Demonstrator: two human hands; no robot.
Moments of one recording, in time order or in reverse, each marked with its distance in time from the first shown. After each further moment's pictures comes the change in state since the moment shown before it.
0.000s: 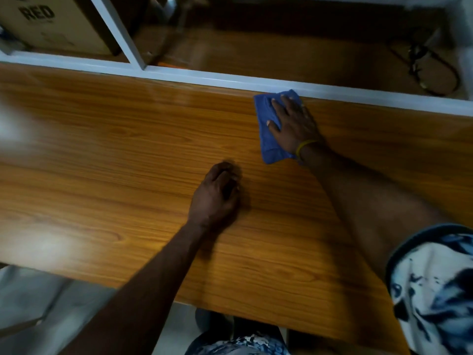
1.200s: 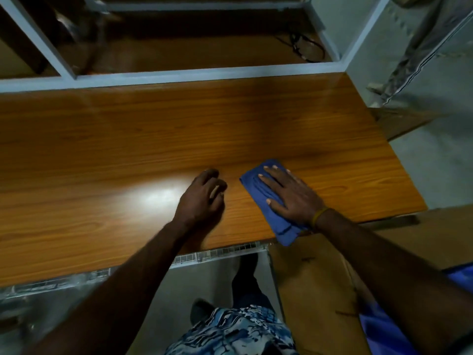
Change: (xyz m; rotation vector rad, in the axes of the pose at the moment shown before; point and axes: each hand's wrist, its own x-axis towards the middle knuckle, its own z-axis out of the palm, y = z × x) left_hand -0.093 0.026 0.009 0.015 -0.201 0.352; right_hand -0.349 0.001 0.028 -0.024 -0.062 -0.067
